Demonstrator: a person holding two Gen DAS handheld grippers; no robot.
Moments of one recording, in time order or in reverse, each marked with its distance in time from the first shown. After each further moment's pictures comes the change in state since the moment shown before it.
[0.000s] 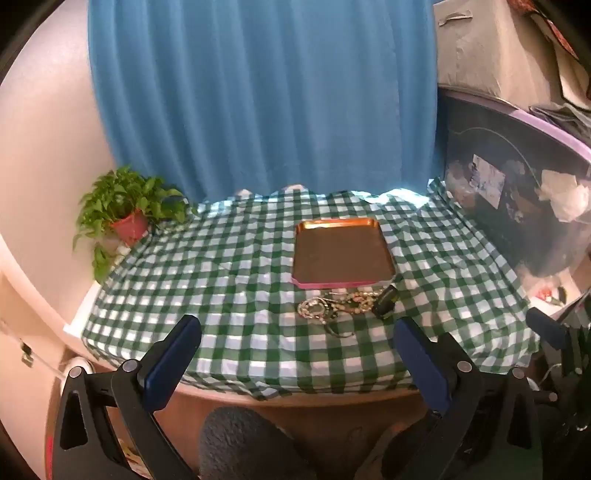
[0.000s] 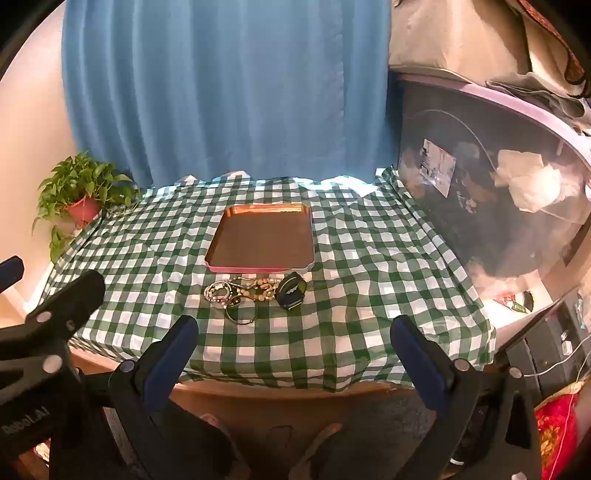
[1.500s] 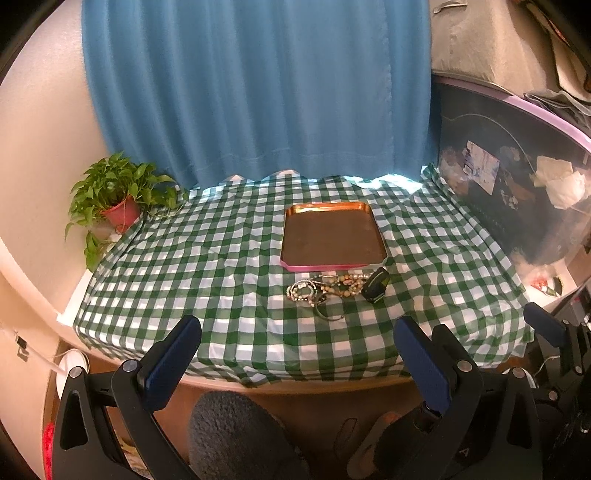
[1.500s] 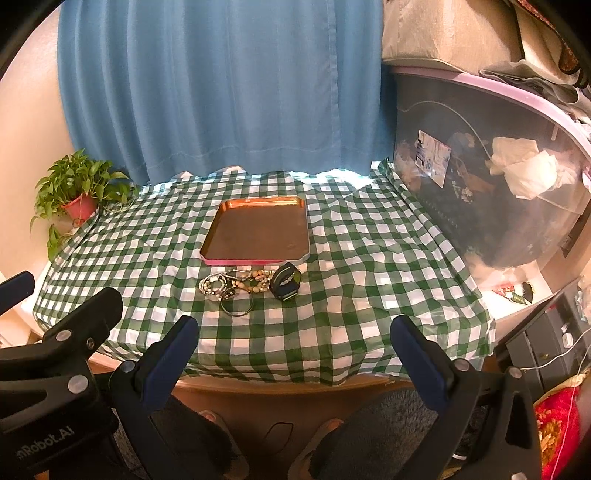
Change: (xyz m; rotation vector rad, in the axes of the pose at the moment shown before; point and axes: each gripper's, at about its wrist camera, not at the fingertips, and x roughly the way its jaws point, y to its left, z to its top) left arm 0.012 -0.015 -0.017 0.012 0.071 -0.029; right arm 0.001 -0.004 -0.006 0.012 0.007 -0.004
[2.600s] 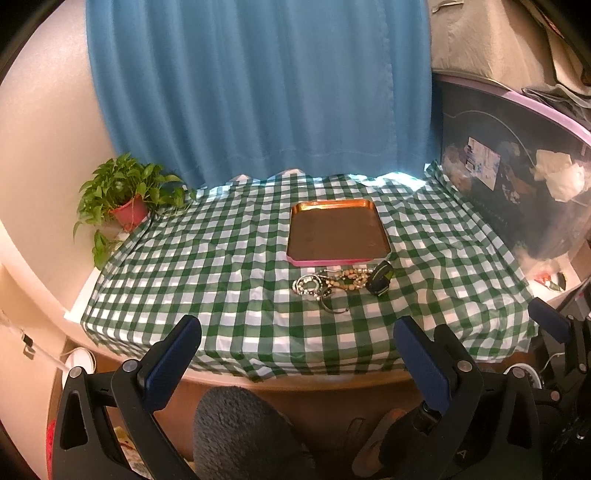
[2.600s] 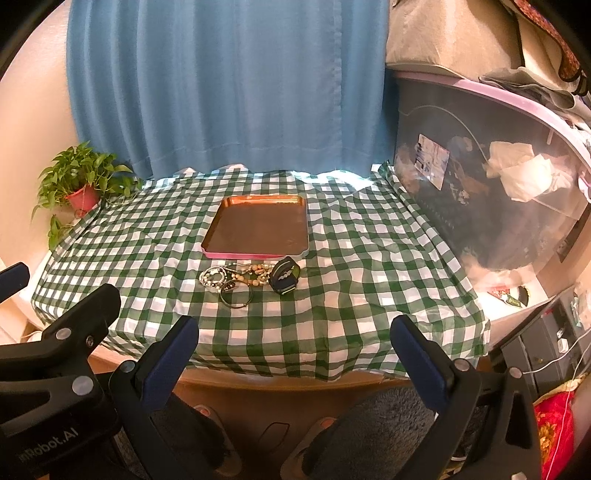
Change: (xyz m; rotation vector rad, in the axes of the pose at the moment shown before) left arm -0.011 0.005 -0.012 0.006 0.000 0.021; right arm -0.012 0.003 -0.009 -0.036 0.001 -0.018
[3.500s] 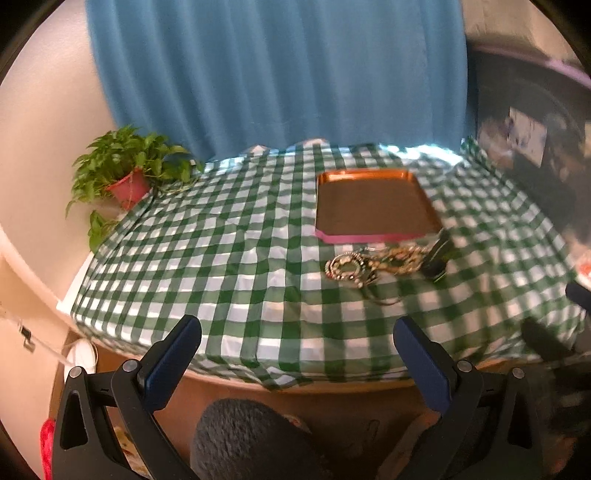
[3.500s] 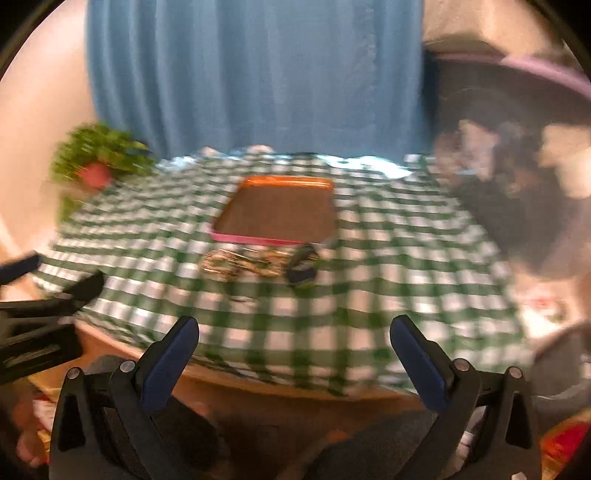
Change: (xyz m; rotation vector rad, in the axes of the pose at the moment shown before) left arm 0.140 0.034 -0.031 0.019 0.039 0.056; right arm 0.090 -0.010 -0.020 -0.050 -0.002 0.195
